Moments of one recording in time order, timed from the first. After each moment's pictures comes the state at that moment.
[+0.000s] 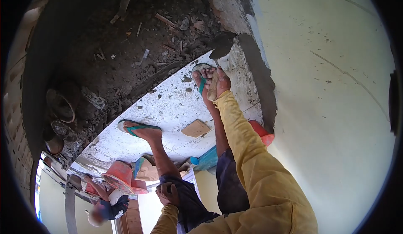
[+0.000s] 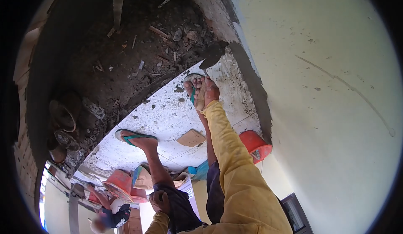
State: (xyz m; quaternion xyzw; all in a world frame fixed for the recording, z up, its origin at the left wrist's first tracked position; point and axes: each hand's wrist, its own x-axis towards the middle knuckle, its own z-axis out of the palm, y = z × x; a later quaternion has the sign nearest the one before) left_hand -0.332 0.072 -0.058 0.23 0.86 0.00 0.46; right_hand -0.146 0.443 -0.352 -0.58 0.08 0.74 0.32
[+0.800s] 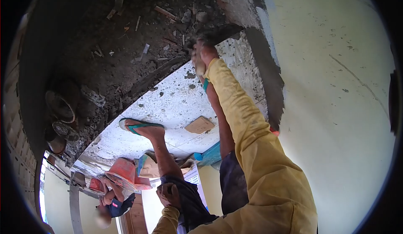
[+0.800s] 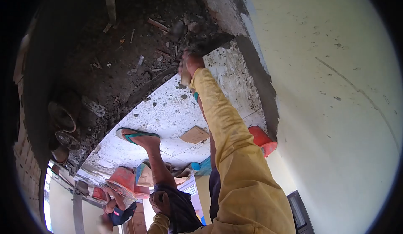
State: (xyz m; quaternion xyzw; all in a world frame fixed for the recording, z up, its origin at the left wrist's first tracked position) left_hand -0.348 0.087 -0.057 0.21 0.85 -0.02 0.48; right_hand -0.220 0.499 -0.434 -0.69 0.01 0.71 0.15
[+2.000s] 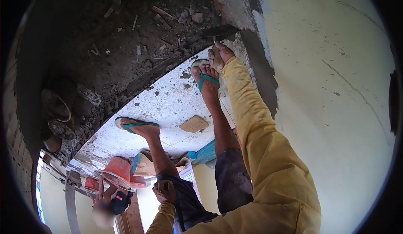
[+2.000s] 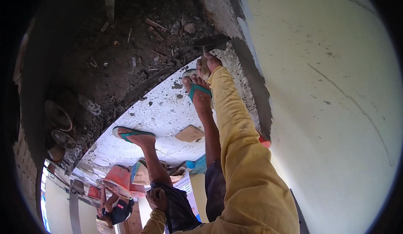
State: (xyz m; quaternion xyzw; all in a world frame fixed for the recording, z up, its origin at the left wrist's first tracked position) left_hand -0.346 0.081 -0.068 0.24 0.84 -0.03 0.48; right_hand -0.127 0.537 -0.427 -0.57 0.23 0.78 0.13
